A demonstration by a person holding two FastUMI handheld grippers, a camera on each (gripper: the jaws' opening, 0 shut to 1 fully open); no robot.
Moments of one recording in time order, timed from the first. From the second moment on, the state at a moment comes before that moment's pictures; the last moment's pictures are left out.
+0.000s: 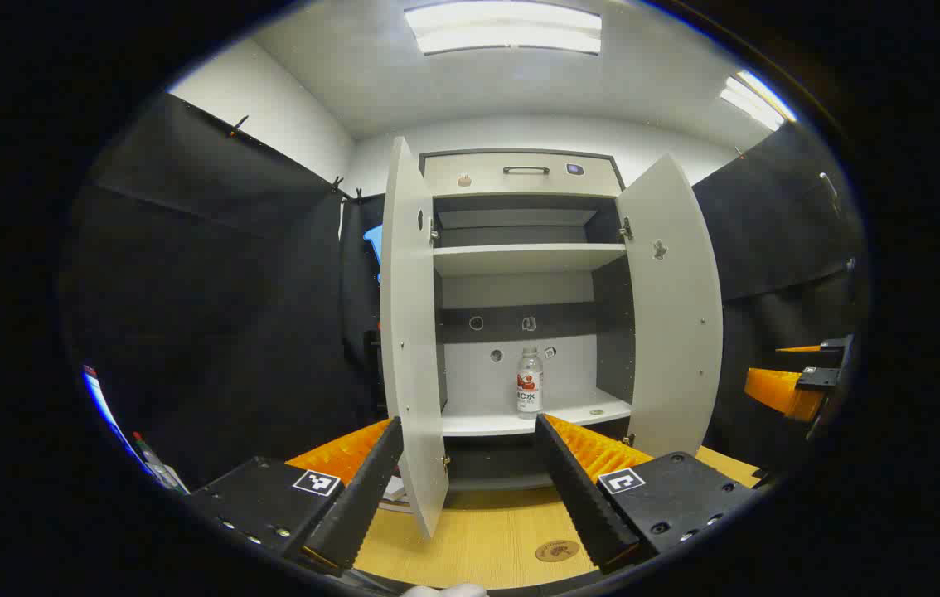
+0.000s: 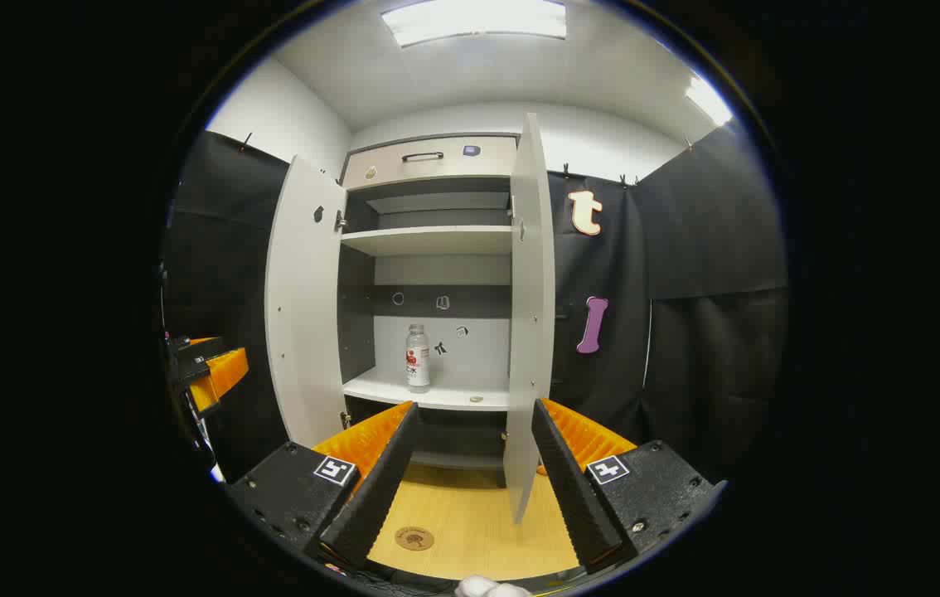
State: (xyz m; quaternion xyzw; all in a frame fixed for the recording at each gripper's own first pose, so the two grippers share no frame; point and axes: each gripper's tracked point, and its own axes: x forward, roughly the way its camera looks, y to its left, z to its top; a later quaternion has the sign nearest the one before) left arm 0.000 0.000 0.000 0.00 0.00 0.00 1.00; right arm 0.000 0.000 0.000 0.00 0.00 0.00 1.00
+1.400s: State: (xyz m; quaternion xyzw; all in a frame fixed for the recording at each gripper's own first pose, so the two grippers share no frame) left arm 0.260 -0.096 -0.001 0.00 -0.02 -0.05 1.00; right arm 0.083 -0.031 -0.005 0.00 0.01 0.01 1.00
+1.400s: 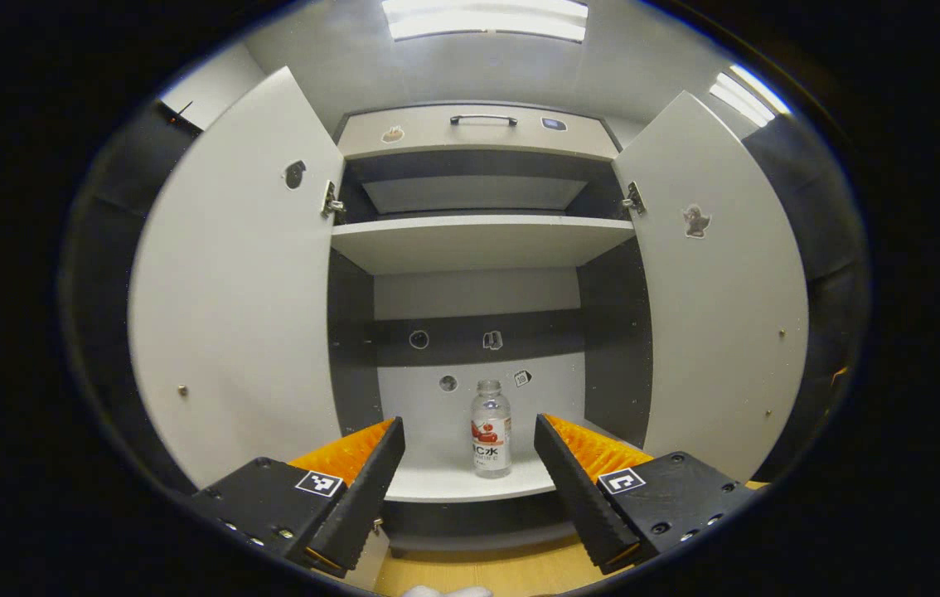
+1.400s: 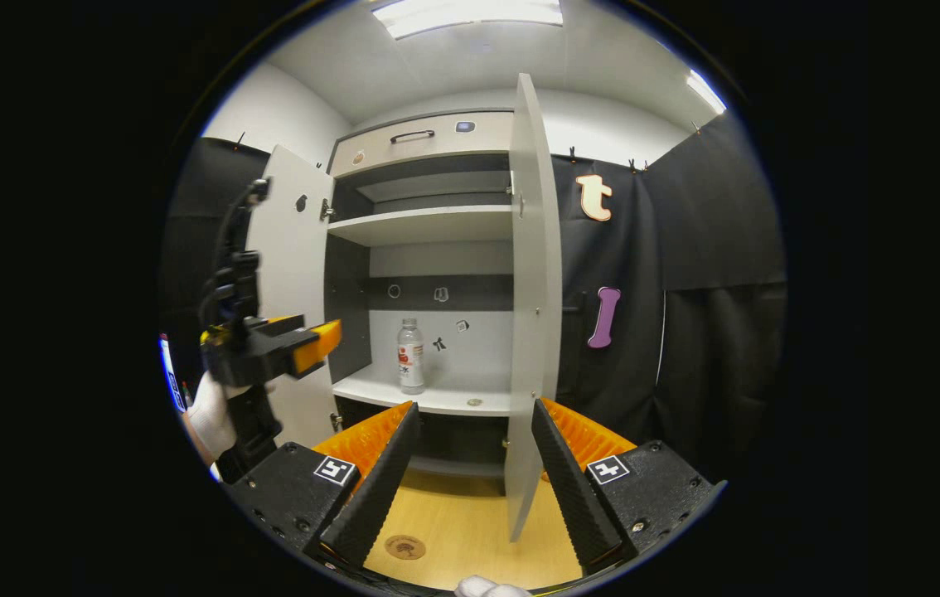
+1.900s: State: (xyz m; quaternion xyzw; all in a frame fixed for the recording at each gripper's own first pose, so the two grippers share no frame) left arm 0.419 -0.148 -0.055 0.01 0.02 -0.05 1.00; right arm 0.110 -0.077 -0.001 0.00 0.01 -0.03 1.00
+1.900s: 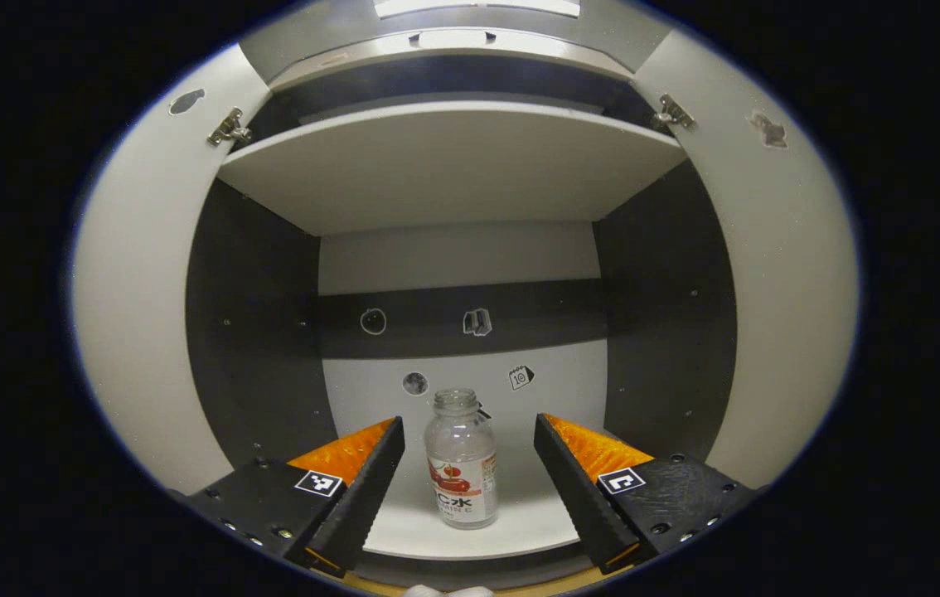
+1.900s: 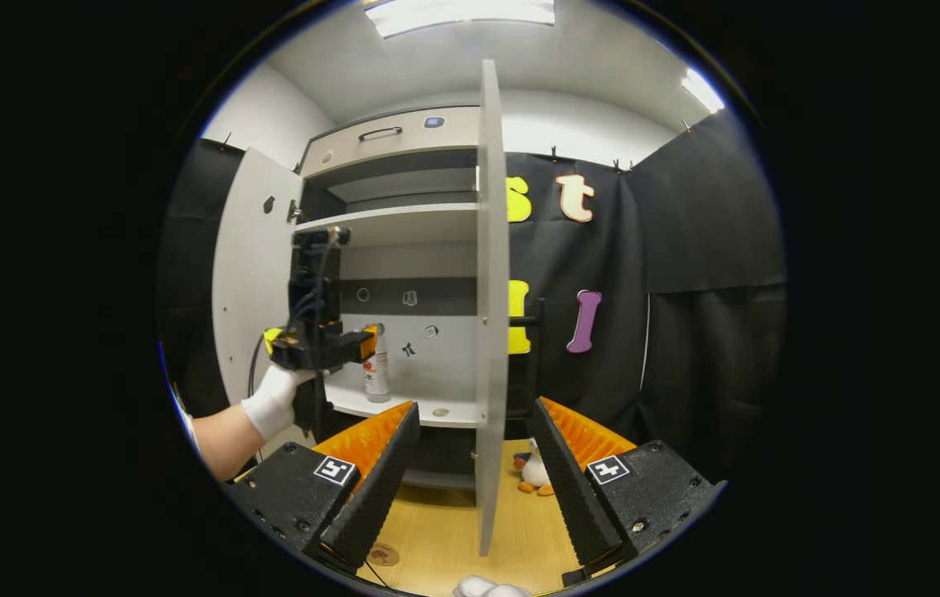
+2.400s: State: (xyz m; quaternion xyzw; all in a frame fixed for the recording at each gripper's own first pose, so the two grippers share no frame) left arm 0.486 -0.137 -0.094 0.00 0.04 0.00 1.00; right arm 0.123 -0.103 -0.008 0.00 0.03 -0.03 1.00
